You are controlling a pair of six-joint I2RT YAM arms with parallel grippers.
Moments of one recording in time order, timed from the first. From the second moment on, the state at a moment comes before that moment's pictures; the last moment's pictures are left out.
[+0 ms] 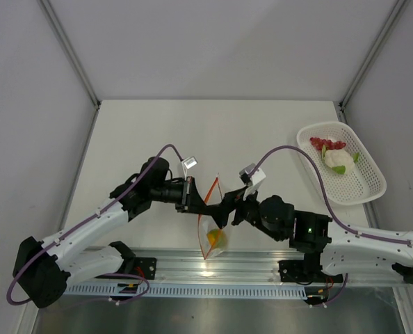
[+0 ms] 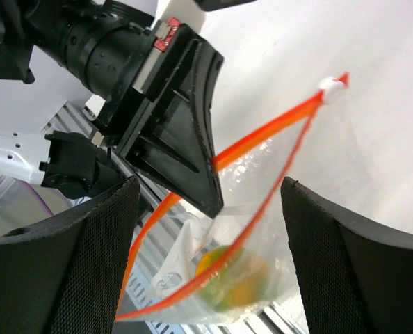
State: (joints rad) left arm -0.67 1.03 0.71 -0.25 0.77 -0.81; right arm 1.35 0.91 0.79 -0.07 0.44 0.49
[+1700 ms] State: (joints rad) left arm -0.67 1.04 0.82 -0.39 0.63 -0.65; right arm -0.08 1.30 0.95 -0.40 0.44 1.05
